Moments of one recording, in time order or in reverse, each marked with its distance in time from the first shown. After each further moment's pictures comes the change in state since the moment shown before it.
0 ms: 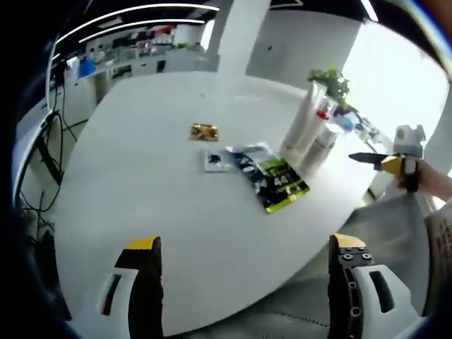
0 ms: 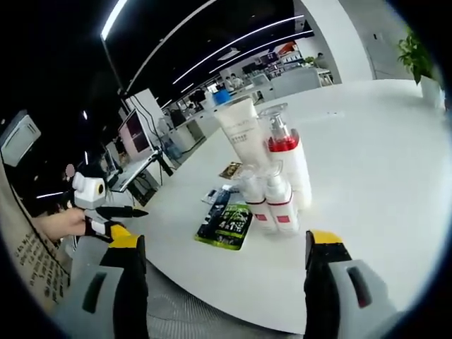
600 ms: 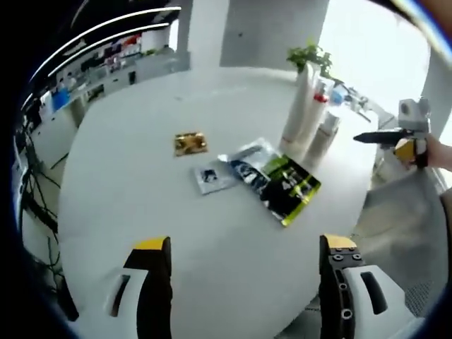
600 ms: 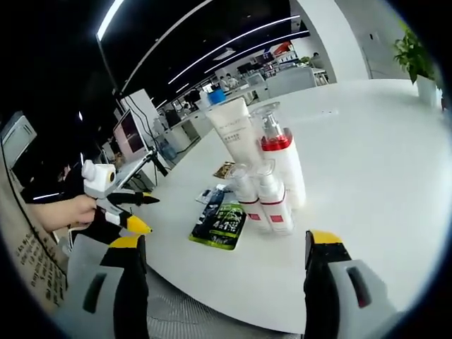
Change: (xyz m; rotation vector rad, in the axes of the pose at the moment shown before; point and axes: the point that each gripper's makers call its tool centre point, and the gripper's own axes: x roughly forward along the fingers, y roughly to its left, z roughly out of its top) left arm 0.042 0.013 0.032 0.244 0.080 -0.040; right arm 0.001 -0.007 -0.002 0.003 0.008 -0.030
